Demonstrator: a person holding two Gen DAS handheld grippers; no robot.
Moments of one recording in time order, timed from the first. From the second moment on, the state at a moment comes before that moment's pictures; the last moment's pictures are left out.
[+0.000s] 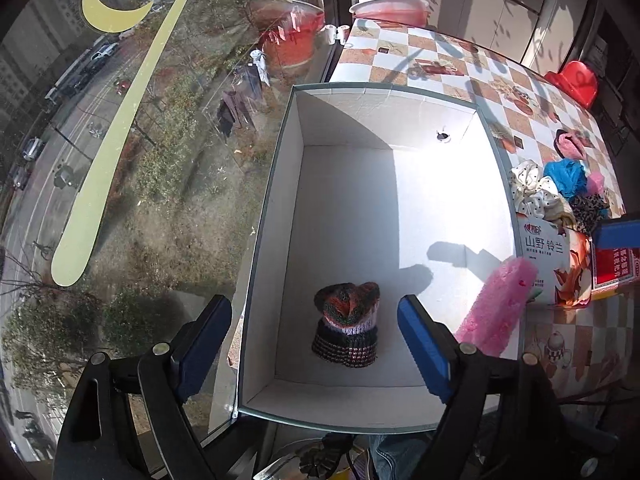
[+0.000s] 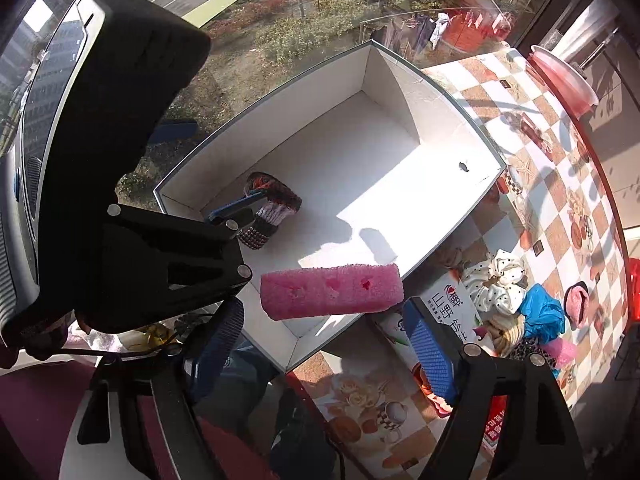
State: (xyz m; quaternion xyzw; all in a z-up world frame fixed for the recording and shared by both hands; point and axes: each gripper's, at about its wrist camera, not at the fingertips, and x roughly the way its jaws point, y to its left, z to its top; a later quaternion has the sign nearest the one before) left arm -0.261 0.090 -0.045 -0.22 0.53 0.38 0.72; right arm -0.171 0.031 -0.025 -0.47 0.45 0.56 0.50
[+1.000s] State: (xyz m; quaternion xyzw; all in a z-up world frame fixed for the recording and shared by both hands) left arm -0.075 0.053 -0.001 -0.13 0.55 0.15 0.81; right arm 0.018 -0.087 0.057 -0.18 0.59 0.37 0.70
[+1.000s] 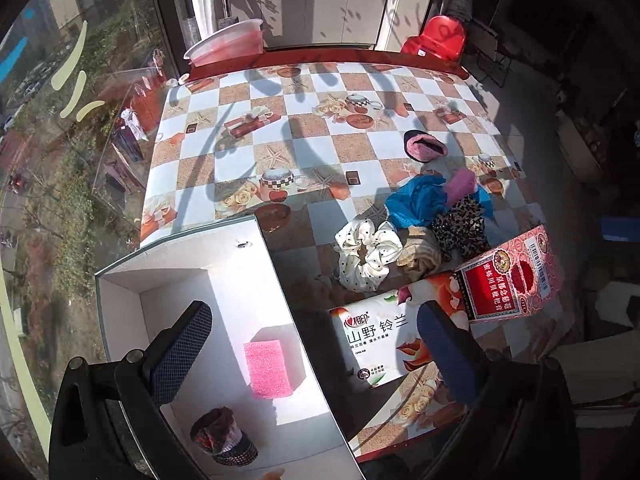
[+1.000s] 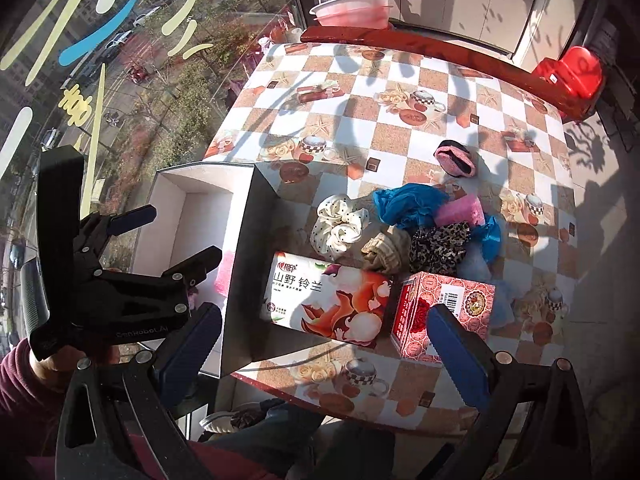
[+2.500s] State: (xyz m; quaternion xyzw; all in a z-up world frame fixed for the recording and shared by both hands) left arm 0.085 0.032 -0.200 -0.11 0.77 0.09 0.63; right arm 0.230 -0.097 -0.121 -0.22 0.70 0.31 0.61
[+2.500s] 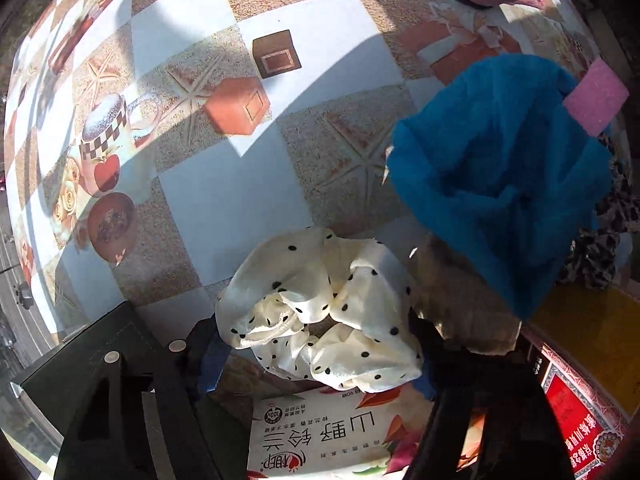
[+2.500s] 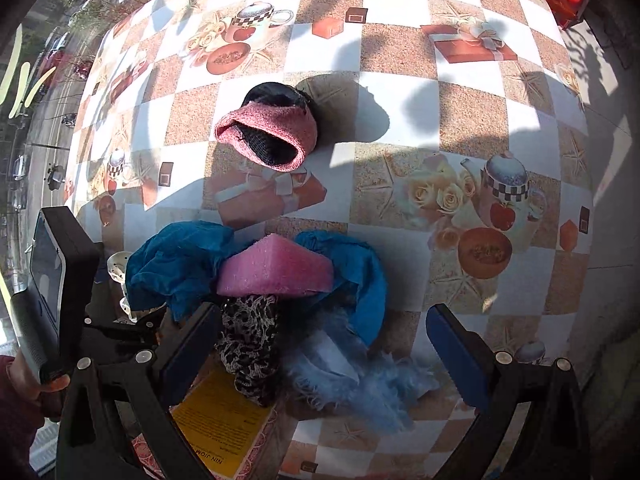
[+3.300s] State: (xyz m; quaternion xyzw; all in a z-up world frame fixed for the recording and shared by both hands) left arm 0.066 0.044 -0.135 -0.16 0.70 0.17 0.67; right arm 0.309 -0.145 -0.145 -0.18 0.70 0.20 0.66
